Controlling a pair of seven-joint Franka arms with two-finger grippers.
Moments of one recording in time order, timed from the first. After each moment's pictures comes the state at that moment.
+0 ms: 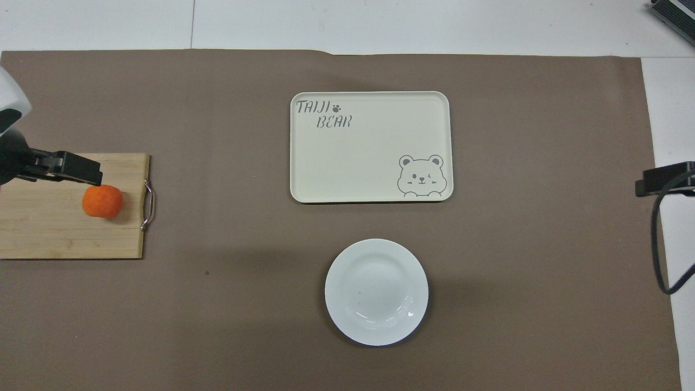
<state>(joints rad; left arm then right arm) -0.06 0.01 -0.04 -1.57 0.00 1.58 0.04 0.02 -0.06 -0.07 -1.54 -0.04 1.50 0.04</state>
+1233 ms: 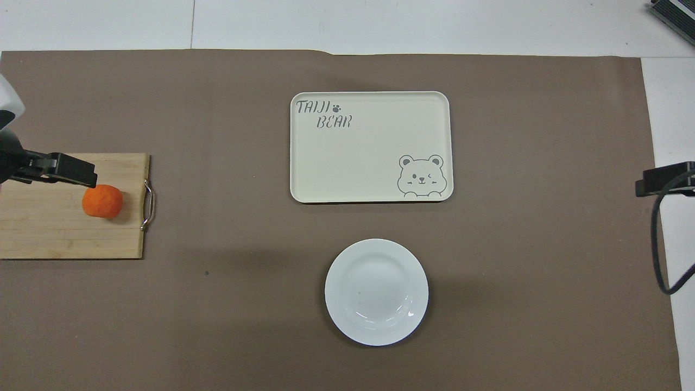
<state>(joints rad) -0.05 0.01 -0.03 -1.58 0.00 1.57 0.05 0.02 -0.06 -0.07 -1.54 -0.04 1.50 0.04</state>
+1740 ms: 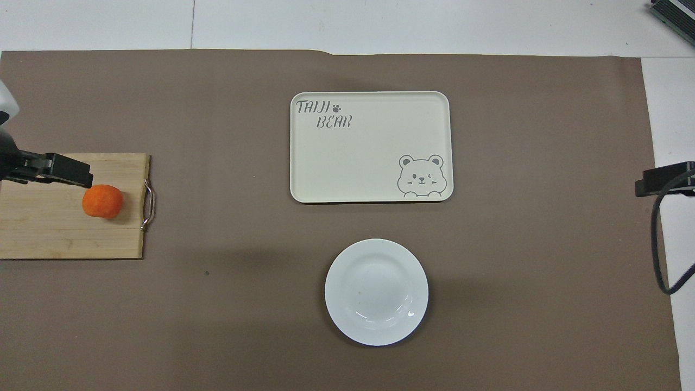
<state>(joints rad) -0.03 0.01 -0.03 -1.58 0.00 1.58 0.08 0.02 -0.06 -0.07 -1.54 -0.04 1.50 0.04</state>
